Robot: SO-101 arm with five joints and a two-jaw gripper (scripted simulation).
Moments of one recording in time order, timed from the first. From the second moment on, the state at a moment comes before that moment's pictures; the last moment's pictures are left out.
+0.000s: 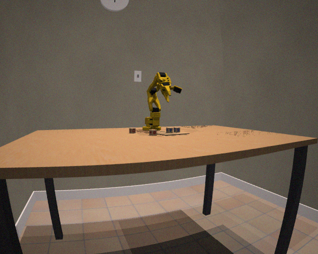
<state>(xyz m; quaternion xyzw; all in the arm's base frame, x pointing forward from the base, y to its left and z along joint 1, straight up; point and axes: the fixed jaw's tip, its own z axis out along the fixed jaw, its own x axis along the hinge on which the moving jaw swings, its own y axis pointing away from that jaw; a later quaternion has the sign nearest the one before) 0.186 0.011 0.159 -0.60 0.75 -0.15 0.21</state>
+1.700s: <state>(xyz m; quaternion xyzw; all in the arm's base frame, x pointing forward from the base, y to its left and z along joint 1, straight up) 0.243 -0.052 0.173 0.34 0.90 0.03 0.26</state>
